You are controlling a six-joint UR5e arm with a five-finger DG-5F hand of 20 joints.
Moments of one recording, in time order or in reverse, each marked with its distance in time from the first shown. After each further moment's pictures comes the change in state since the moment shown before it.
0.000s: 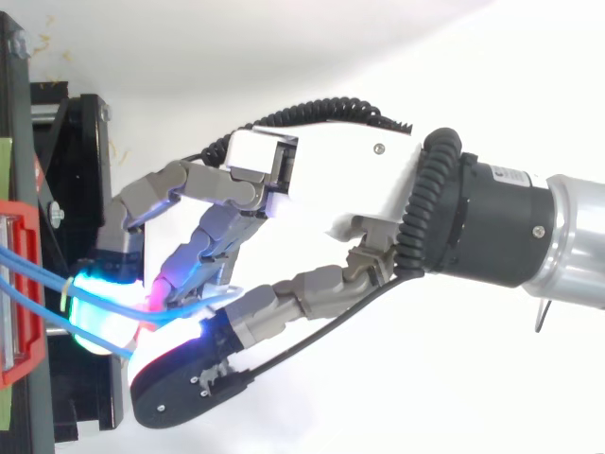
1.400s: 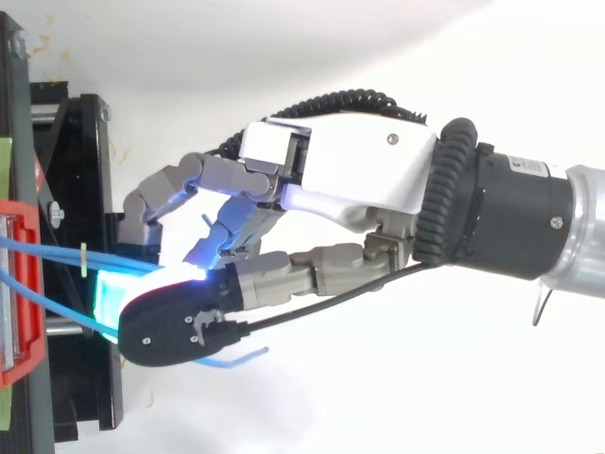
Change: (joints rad) arm -0.004 0.014 0.003 -0.066 -0.004 0.005
